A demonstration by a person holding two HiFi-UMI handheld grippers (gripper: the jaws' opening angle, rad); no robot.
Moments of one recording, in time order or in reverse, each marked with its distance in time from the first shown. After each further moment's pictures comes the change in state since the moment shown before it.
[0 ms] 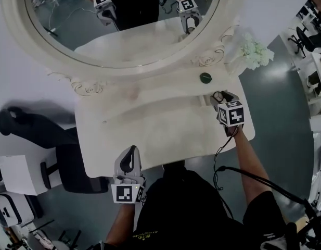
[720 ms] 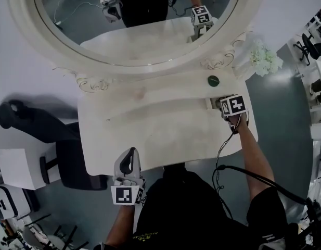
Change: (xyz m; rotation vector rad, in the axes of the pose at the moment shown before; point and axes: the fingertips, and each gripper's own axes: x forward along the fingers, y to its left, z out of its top) left arm -0.009 0.020 -0.007 -0.010 0.015 0.055; right arm 0.046 -0.015 -0.035 0.000 0.322 0.016
